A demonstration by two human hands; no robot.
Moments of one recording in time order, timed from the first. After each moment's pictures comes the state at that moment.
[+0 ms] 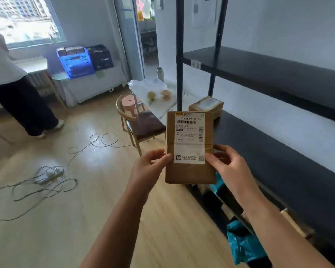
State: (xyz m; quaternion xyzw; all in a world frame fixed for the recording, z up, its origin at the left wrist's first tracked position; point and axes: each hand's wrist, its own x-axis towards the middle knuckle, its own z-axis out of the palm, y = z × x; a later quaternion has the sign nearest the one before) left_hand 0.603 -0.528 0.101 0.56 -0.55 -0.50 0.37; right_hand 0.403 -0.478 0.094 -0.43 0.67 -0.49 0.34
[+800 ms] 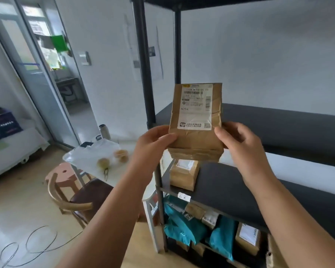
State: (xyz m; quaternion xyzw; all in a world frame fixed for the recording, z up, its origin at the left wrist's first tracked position) left_hand 0.541 -0.879 0.226 0.27 -0.67 -0.61 0.32; right_hand 0.401 -0.733 0.217 -0.31 0.71 -0.63 0.07
